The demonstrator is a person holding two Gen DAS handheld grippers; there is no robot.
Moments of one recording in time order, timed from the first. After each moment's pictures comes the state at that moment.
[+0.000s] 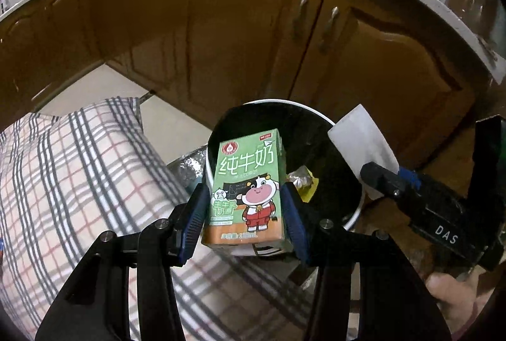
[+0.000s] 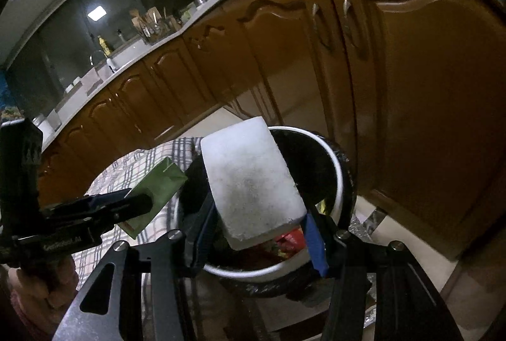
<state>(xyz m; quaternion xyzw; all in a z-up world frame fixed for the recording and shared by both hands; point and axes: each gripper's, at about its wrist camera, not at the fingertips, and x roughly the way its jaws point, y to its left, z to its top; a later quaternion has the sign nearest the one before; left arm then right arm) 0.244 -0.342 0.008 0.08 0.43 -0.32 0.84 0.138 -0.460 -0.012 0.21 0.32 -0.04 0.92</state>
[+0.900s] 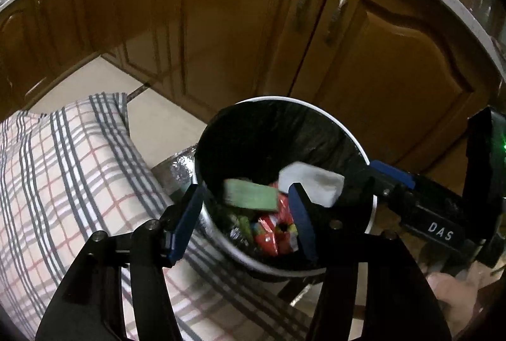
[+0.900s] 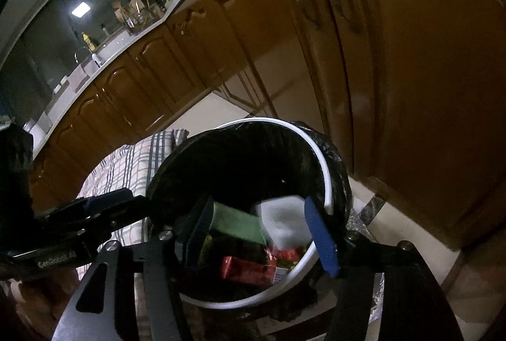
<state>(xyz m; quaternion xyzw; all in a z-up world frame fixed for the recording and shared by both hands) 0.262 -0.359 -0.011 0.07 0.45 -0.32 0.83 0.162 -0.485 -0.029 0.23 0.35 -0.04 0.91</state>
